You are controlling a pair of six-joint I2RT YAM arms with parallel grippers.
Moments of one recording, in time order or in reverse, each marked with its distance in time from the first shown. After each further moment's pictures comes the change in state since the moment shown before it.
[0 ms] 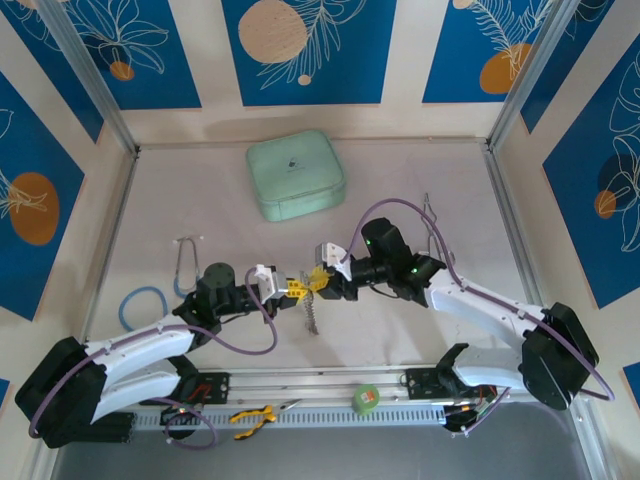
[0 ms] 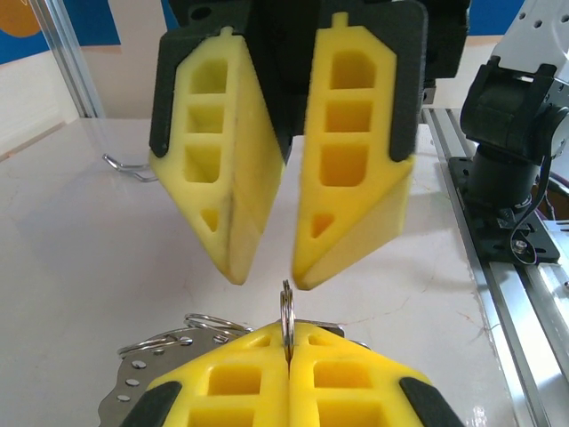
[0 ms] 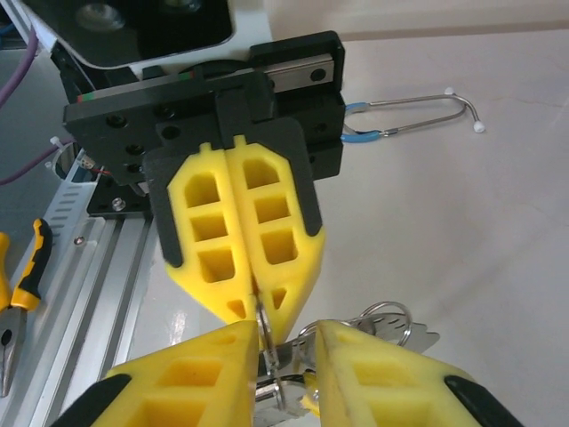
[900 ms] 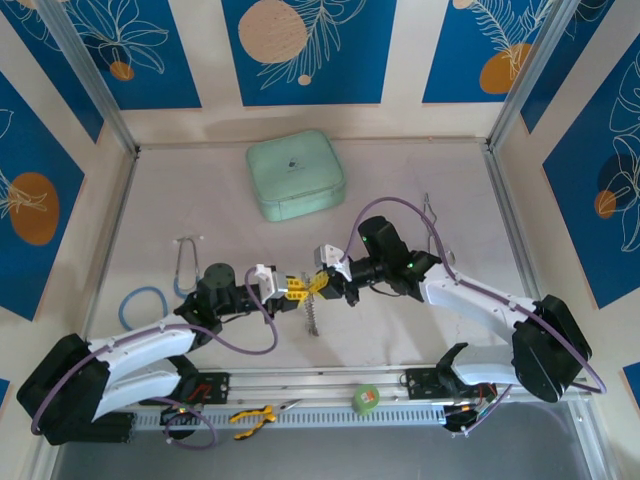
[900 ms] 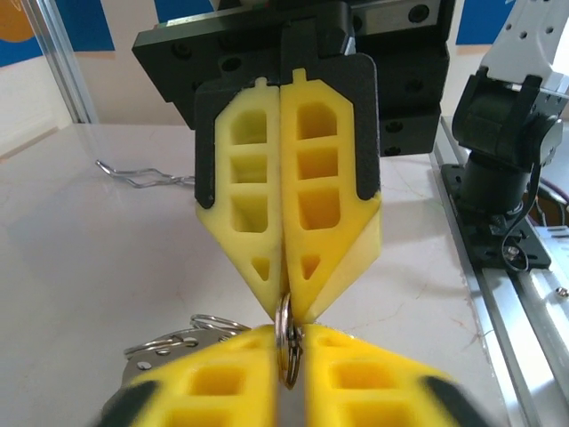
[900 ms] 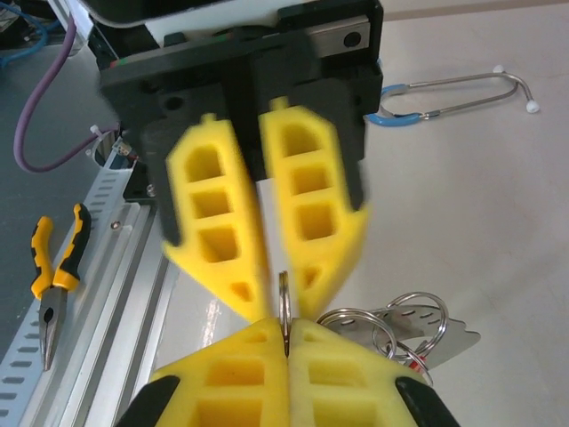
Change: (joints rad) left arm 0.000 0.018 -0.005 0.042 0.013 -0.022; right arm -0.019 0.049 0.029 -0.082 -0.094 -0.047
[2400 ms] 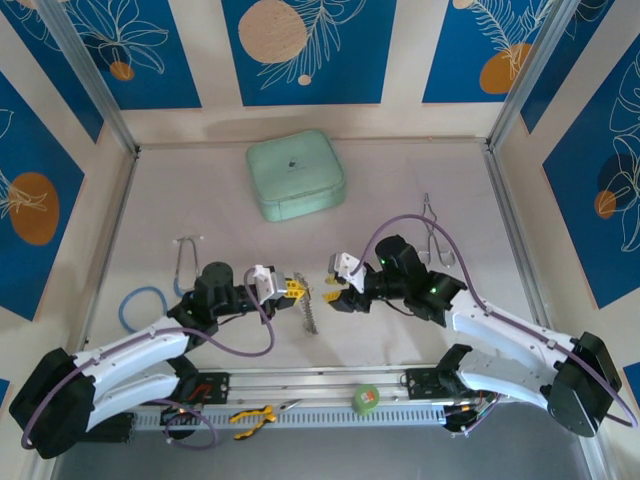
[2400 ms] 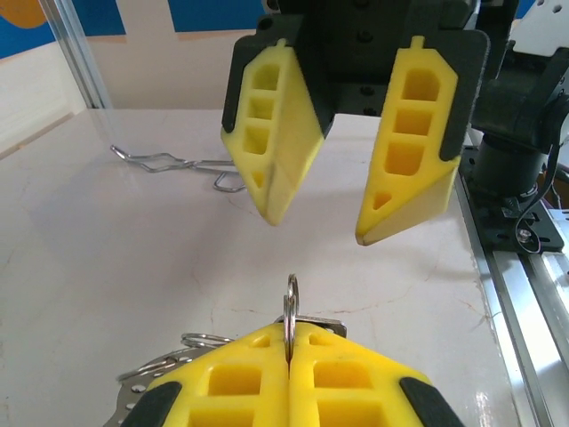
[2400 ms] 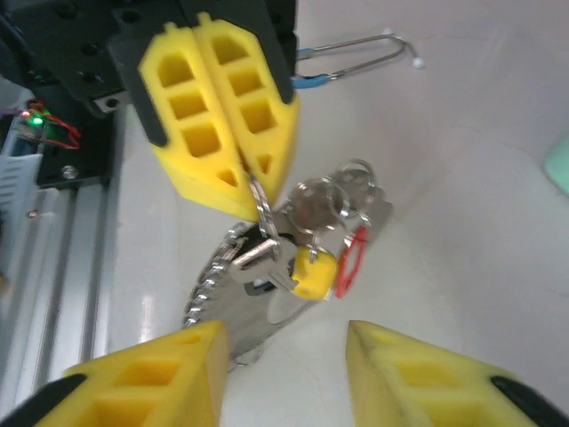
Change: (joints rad) left arm 0.000 -0.093 0.027 -0.173 -0.038 0.056; right arm 0.066 -0.264 -0.148 -0.006 0.343 0.148
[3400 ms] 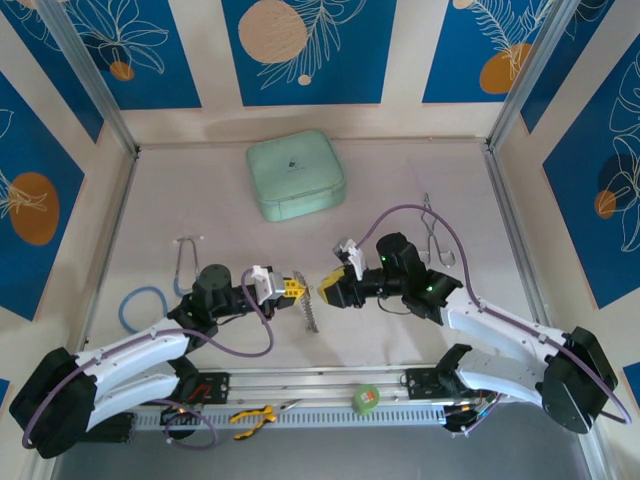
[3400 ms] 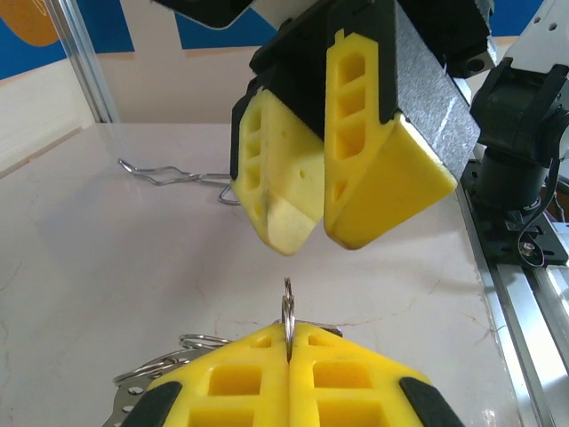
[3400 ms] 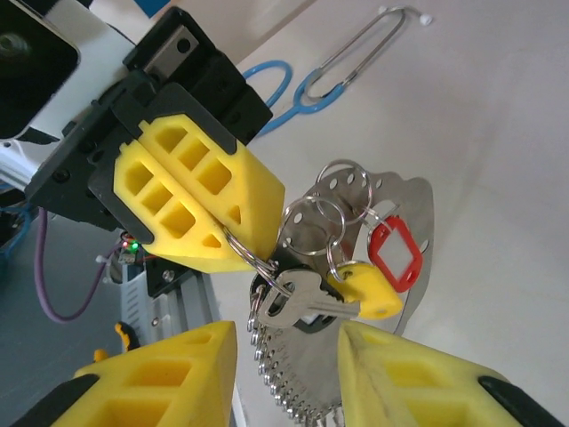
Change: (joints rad) left arm 0.000 0.004 -0.023 0.071 -0.003 -0.023; right arm -0.035 0.054 -0.013 0.119 -0.140 0.516
